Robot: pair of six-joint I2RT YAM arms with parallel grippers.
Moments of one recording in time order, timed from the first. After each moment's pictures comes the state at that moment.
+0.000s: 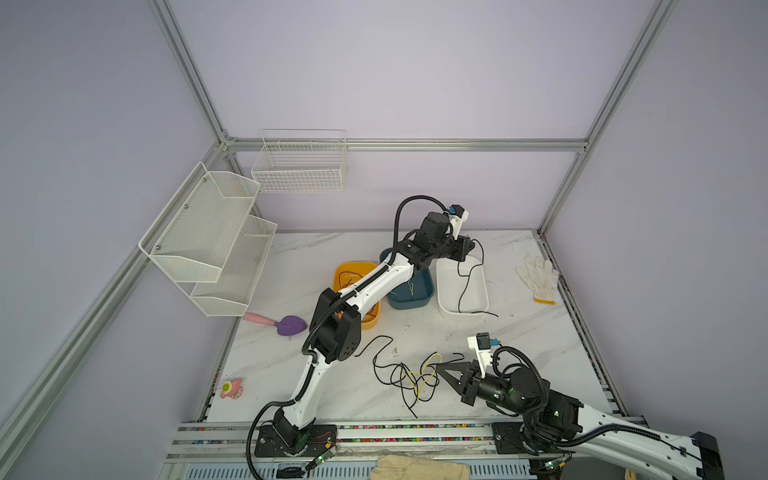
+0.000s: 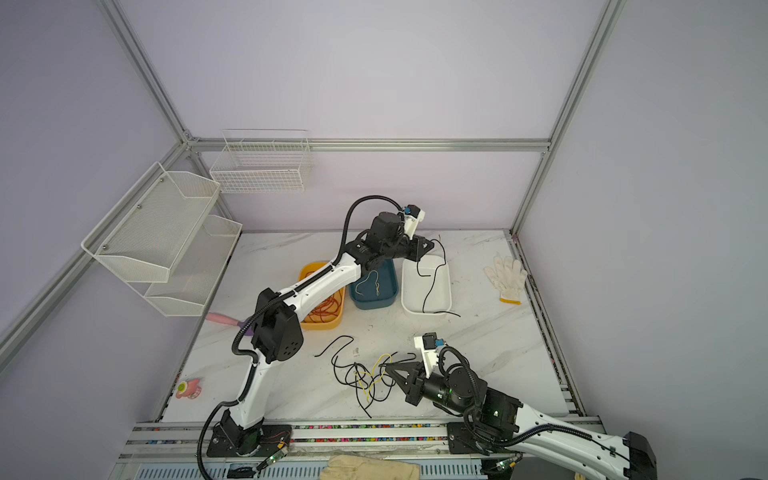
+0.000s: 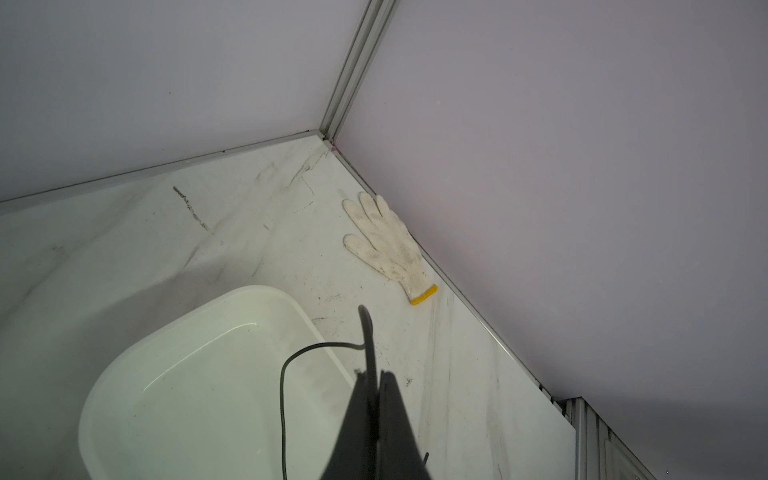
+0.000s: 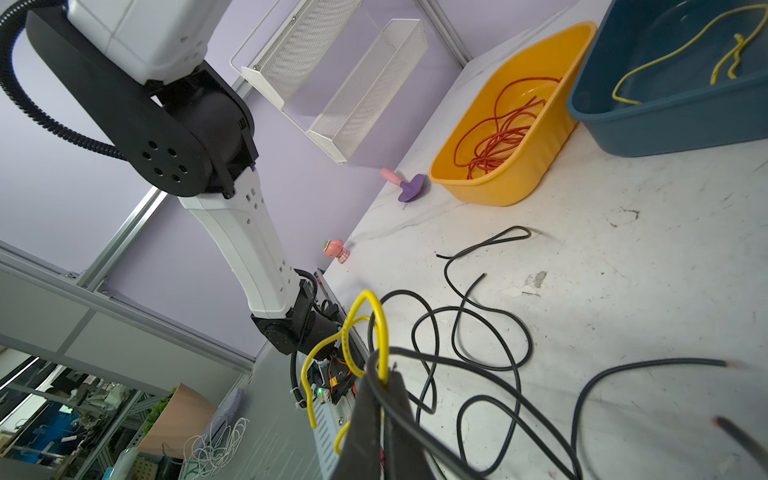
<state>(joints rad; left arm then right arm) -0.72 2.27 2.17 -0.30 0.31 -0.41 1.15 0.41 0.17 0.14 -0.02 0.80</state>
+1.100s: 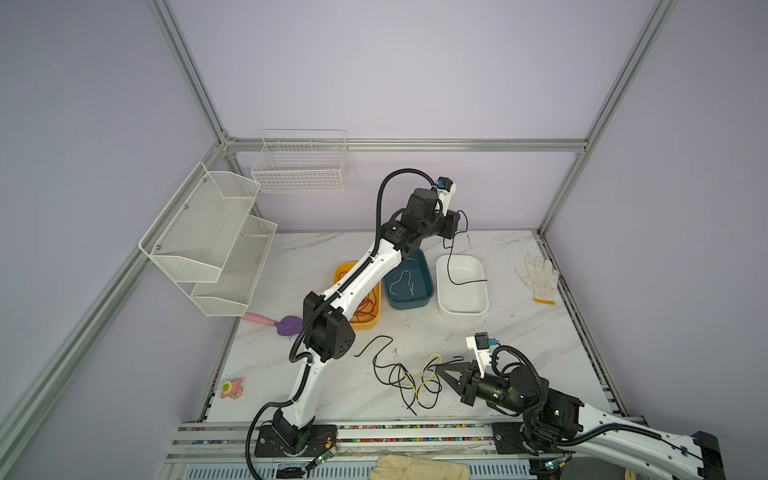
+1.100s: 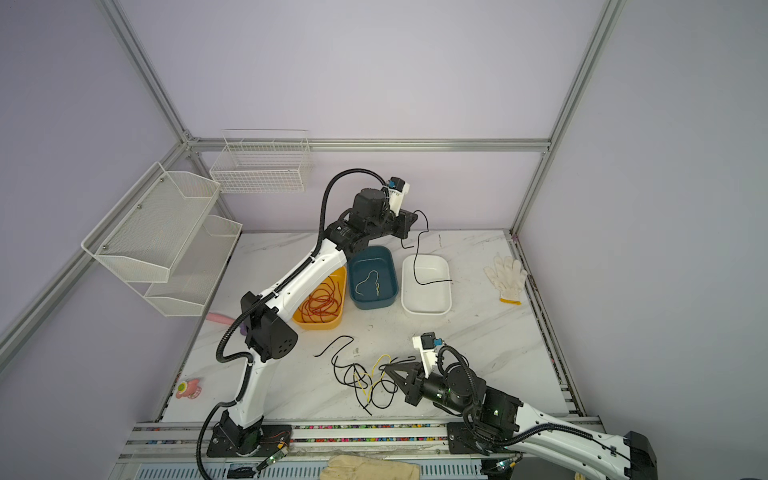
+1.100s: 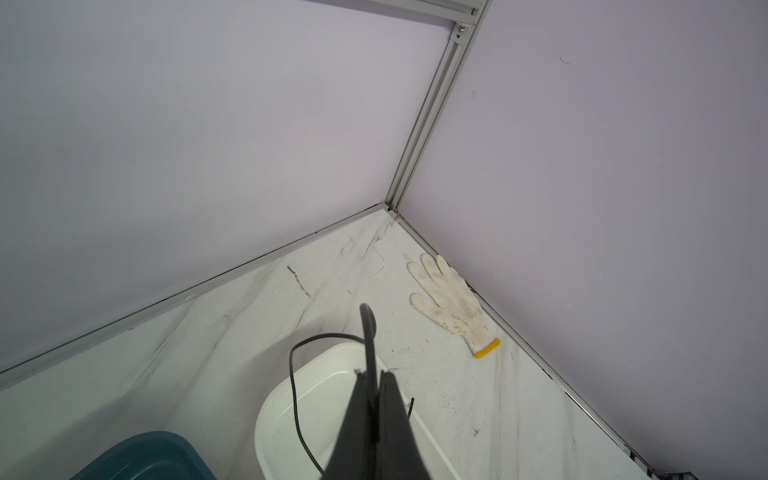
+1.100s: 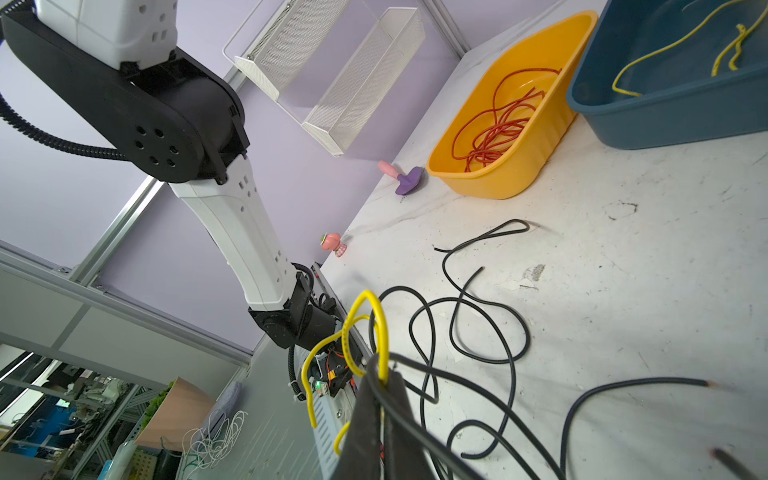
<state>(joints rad) -0.67 2.24 2.40 -0.47 0.15 -0.25 1.15 0.43 0.19 0.11 -0.03 0.80</state>
